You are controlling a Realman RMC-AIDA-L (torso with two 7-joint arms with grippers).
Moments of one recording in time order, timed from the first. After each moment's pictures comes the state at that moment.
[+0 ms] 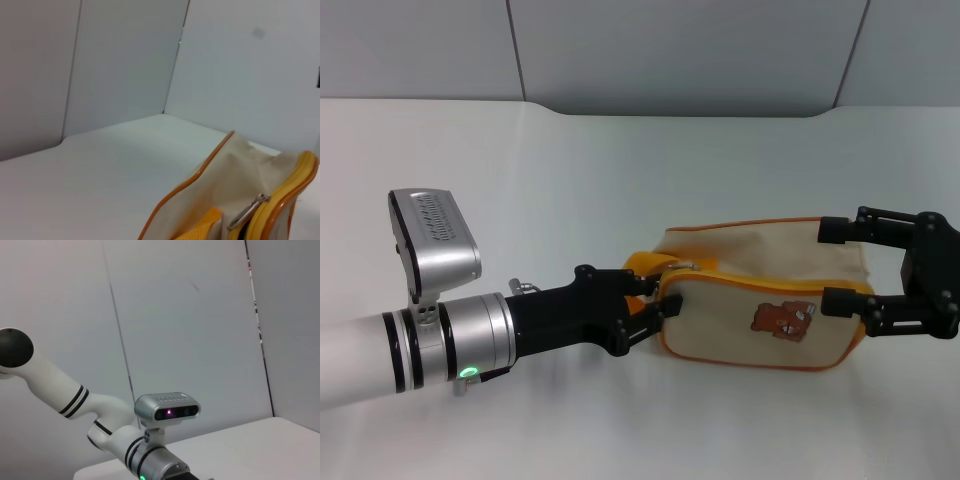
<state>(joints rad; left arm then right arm) -0.69 -2.08 0.67 0.07 1.87 1.28 -0.92 0.53 1.96 -0.56 -0.55 -1.95 -1.92 1.21</state>
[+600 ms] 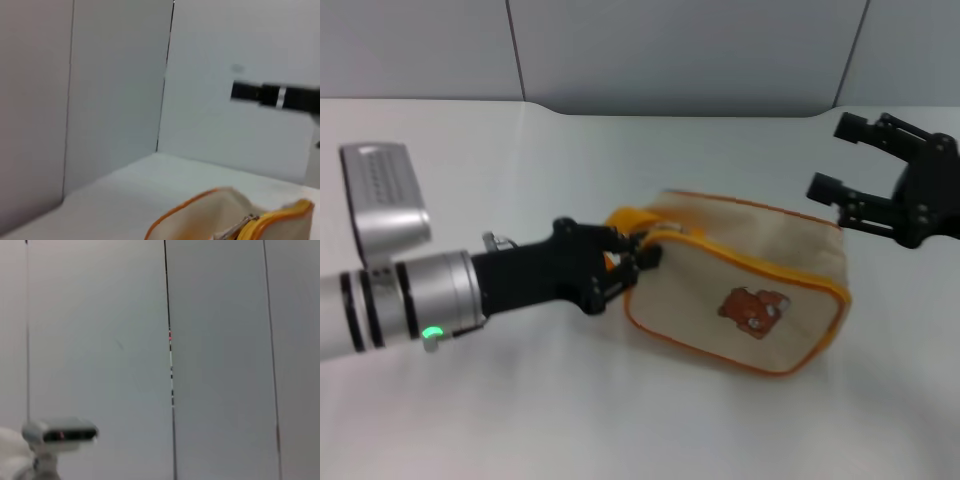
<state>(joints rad) -0.66 -2.07 0.66 0.26 1.87 1.44 -0.96 0.55 2.06 -0.30 -0.55 -1.95 -1.78 1.00</state>
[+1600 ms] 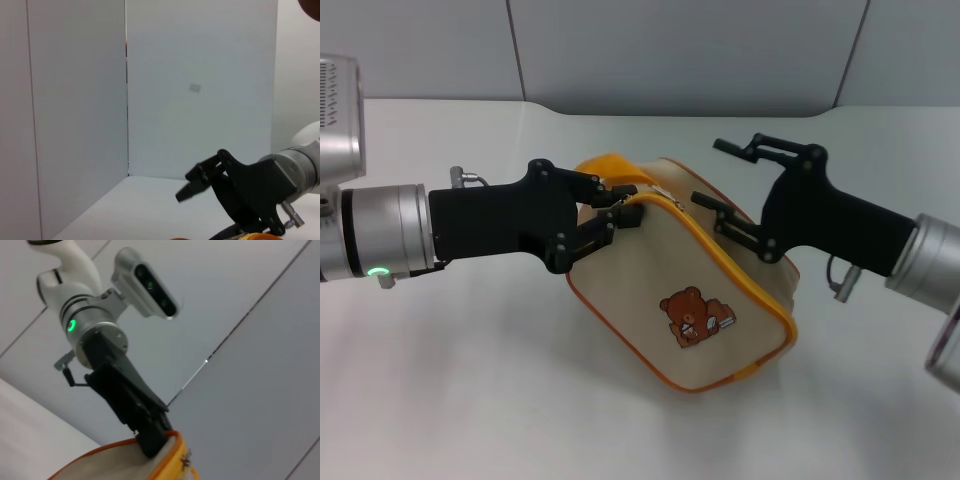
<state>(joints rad) -0.69 -2.03 0.69 0.47 1.90 1.61 -1.08 0.66 2.09 -0.35 -0.19 -1.89 -1.54 -0.04</state>
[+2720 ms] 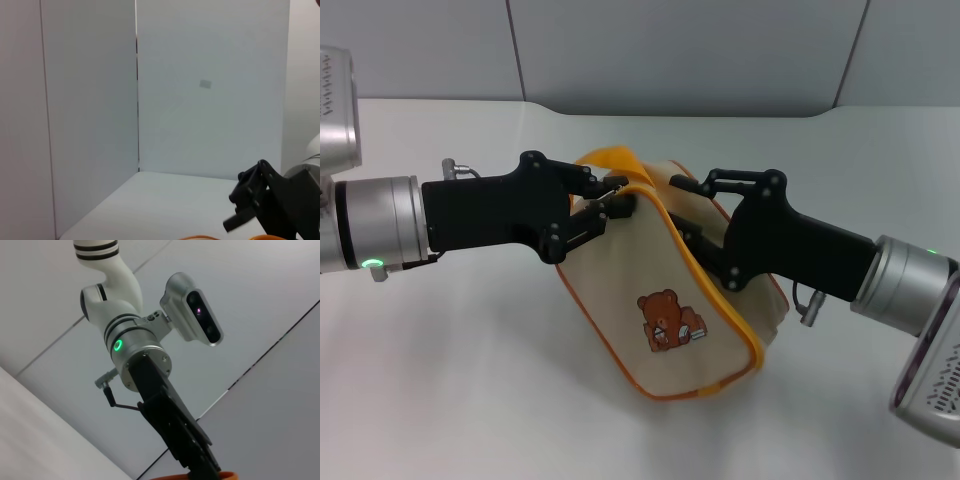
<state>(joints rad) -0.68 -2.03 0.69 0.50 1.90 1.59 -1.10 0.69 2.09 -0.39 -0.08 -1.90 -1.54 -0.19</state>
